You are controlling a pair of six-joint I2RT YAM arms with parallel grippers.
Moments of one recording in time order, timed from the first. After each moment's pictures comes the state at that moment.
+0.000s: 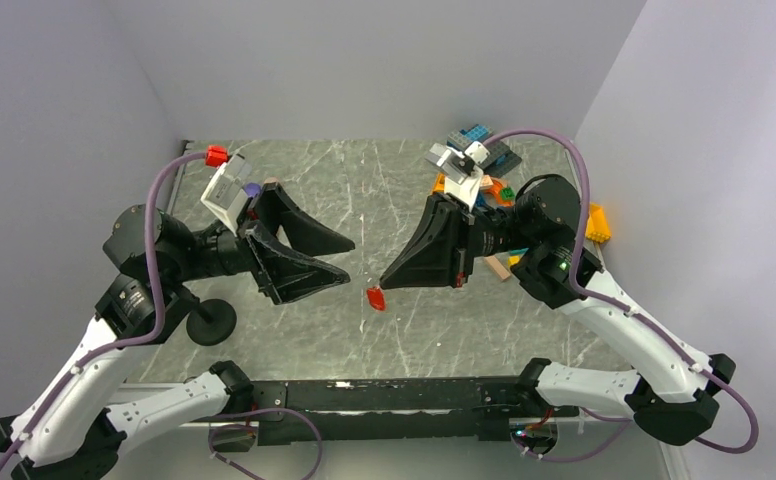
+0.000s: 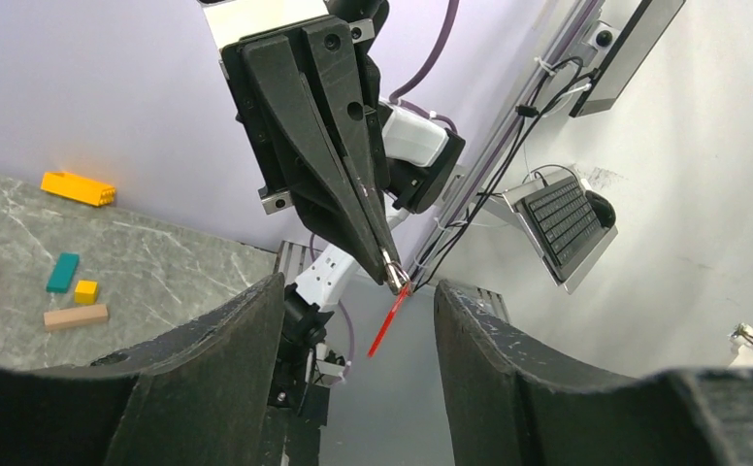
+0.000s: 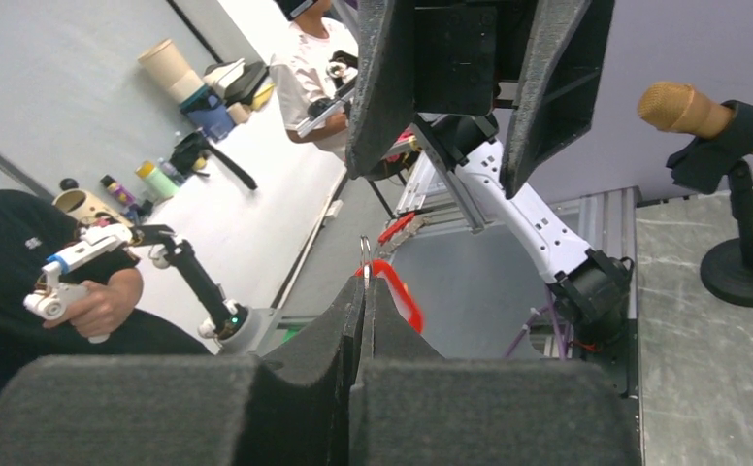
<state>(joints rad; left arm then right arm) -0.78 0.84 1.34 -0.16 0.70 -0.62 0.87 1.06 1.31 0.14 -0.98 0.88</state>
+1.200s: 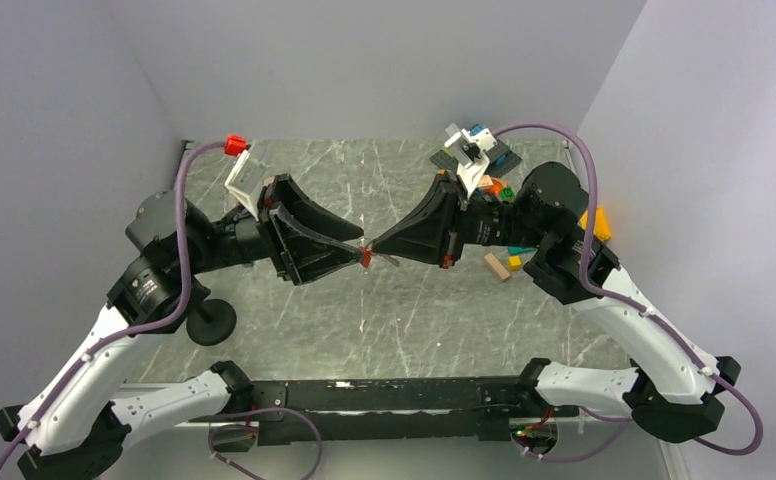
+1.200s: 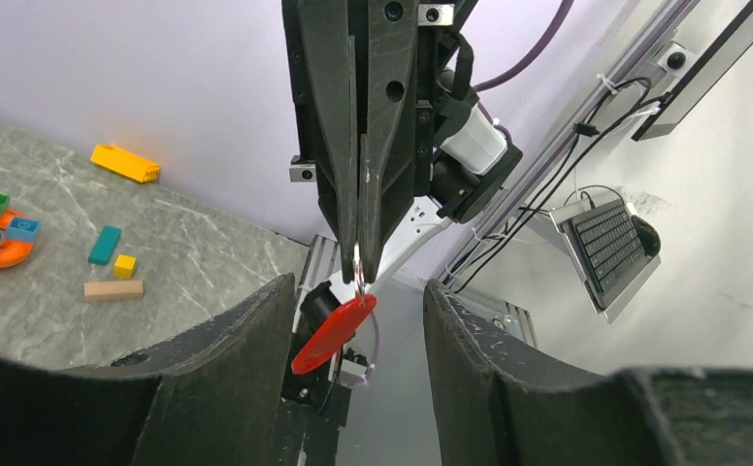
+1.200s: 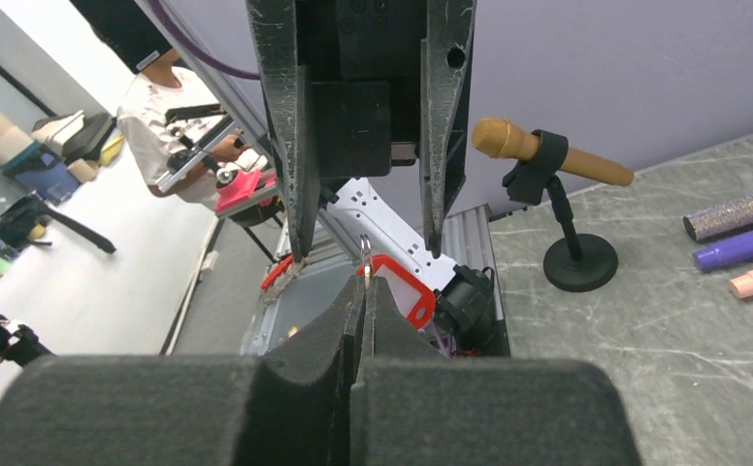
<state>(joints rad) -0.78 0.88 1.33 -0.18 0.61 -0.62 0.87 1.07 1.42 -0.15 -0.70 0.61</state>
